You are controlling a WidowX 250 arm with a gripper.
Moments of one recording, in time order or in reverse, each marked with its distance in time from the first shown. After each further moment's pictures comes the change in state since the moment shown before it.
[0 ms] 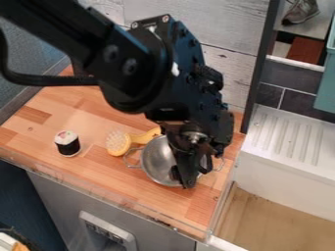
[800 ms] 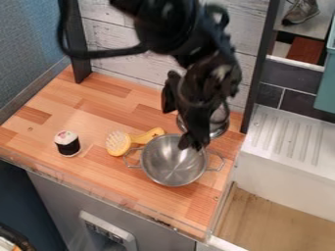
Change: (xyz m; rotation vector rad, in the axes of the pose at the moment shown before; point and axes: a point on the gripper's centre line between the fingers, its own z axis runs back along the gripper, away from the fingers) arm 0.013 0.043 -0.023 -0.089 0.129 0.217
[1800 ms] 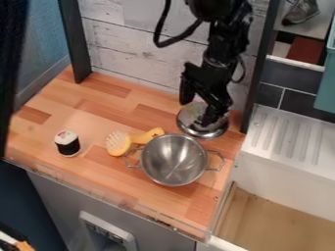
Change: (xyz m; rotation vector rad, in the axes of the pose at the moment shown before) arm 0.054 0.032 -0.082 -0.264 0.222 0.186
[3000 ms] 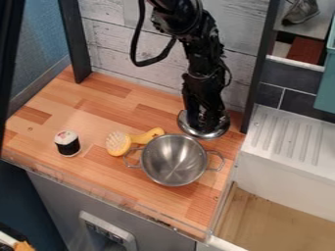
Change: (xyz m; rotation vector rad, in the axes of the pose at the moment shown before) arm 0.020 0.005 -0.025 -0.102 -0.294 -0.073
